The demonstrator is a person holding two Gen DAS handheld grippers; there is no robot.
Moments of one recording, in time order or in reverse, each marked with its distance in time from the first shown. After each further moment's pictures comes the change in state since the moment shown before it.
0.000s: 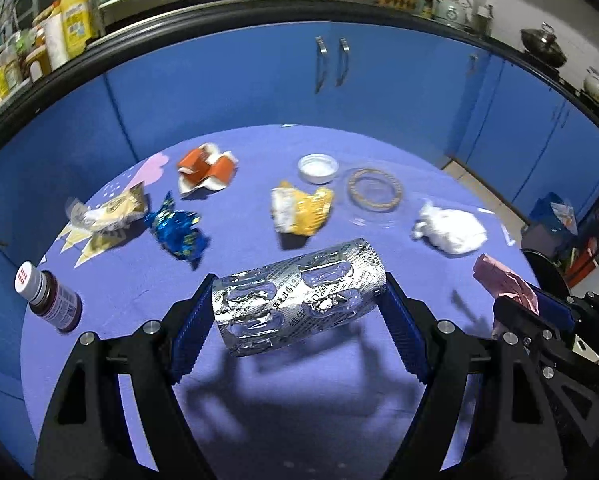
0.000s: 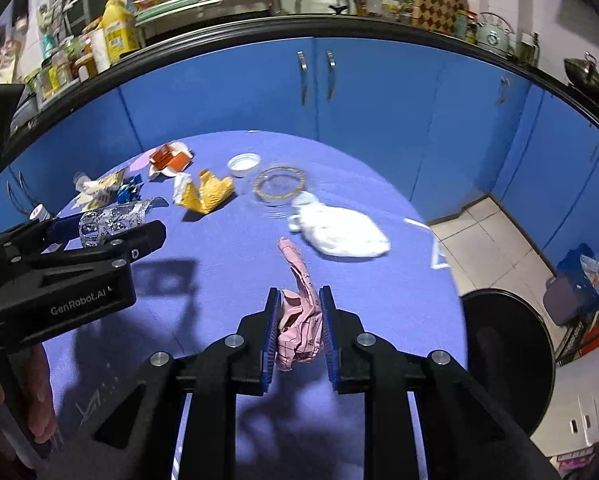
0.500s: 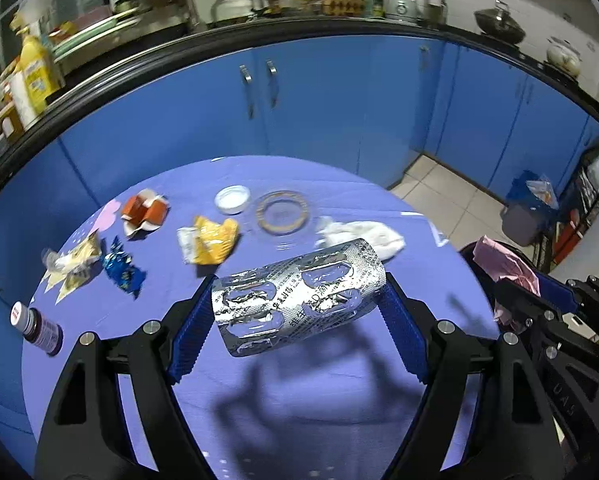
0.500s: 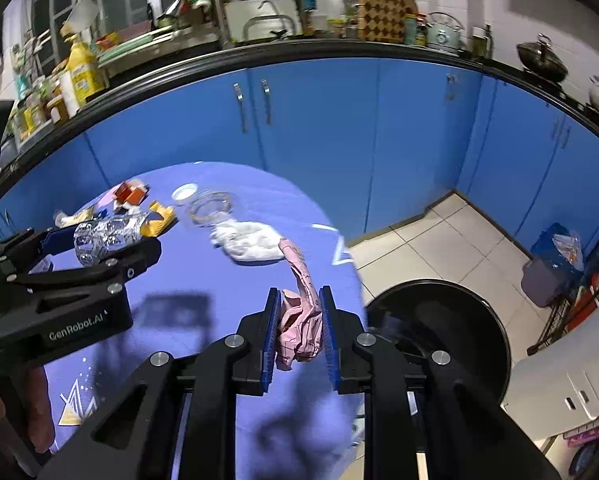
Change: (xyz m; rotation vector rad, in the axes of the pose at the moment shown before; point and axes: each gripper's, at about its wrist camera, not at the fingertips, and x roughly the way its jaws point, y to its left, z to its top) left arm -0.023 -0.082 0.011 0.131 -0.042 -0.044; right arm -0.046 -0.070 -0.012 0.105 -0.075 -0.070
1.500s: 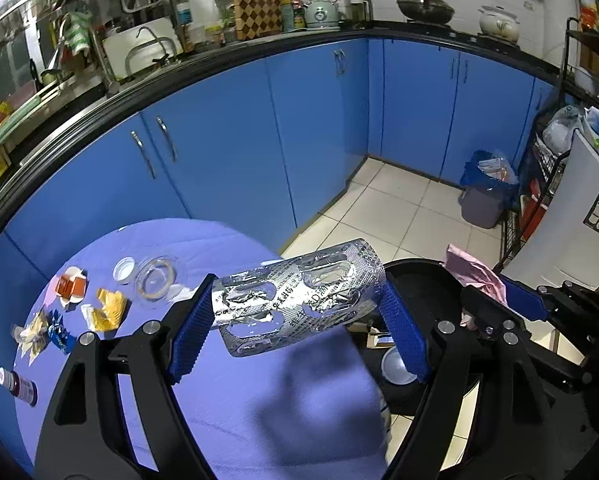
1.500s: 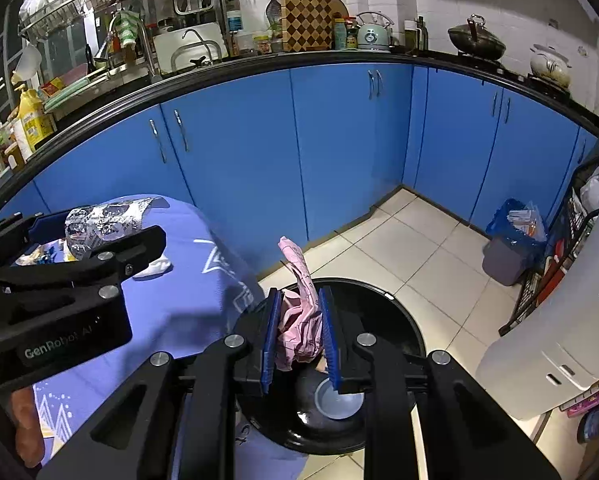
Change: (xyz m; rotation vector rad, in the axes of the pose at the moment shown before) left arm -0.008 -0.136 0.036 0.183 -0.062 -0.093; right arm -0.026 -0.104 -0.014 0.124 -0.063 -0.122
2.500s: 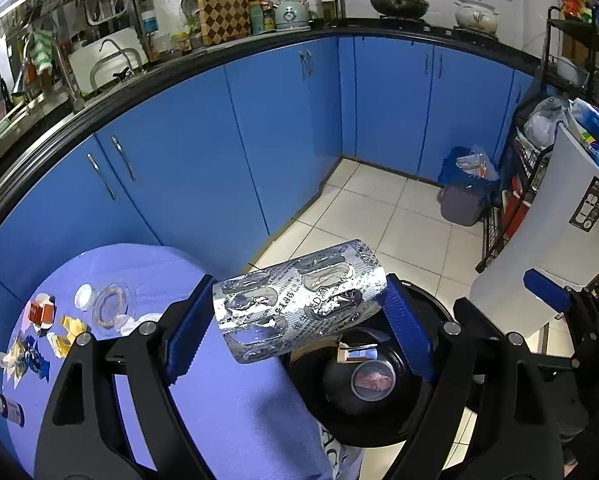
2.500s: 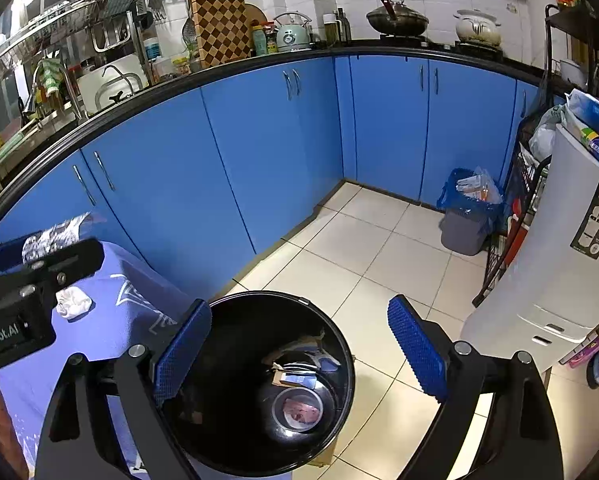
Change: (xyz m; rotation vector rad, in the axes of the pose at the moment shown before) left arm 0.019 -0.051 0.026 0.052 -0.004 -0.066; right arm 0.008 -0.080 -0.009 0.198 -0.036 -0.147
